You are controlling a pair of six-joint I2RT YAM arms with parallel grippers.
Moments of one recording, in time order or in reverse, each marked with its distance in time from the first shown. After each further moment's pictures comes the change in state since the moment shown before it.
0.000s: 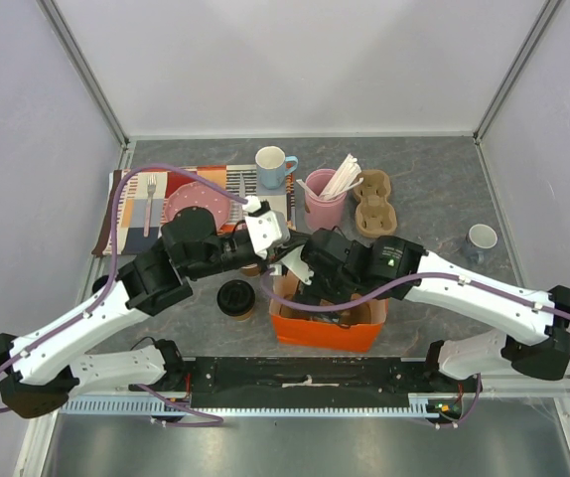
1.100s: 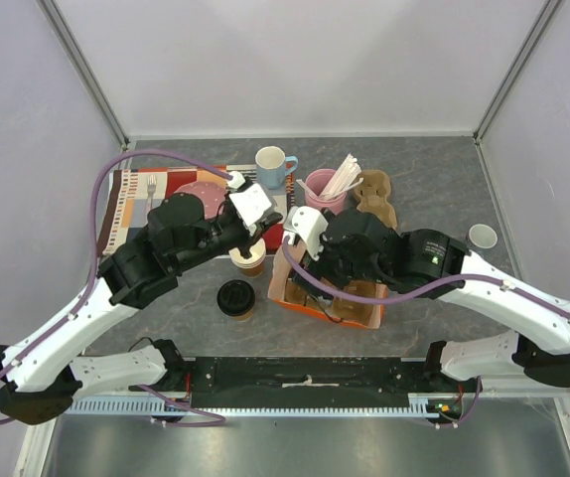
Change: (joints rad) left arm 0.074 0.009 0.145 -0.222 -0.208 -0.015; right arm -0.002 -0.086 0.125 0.111 0.069 0.069
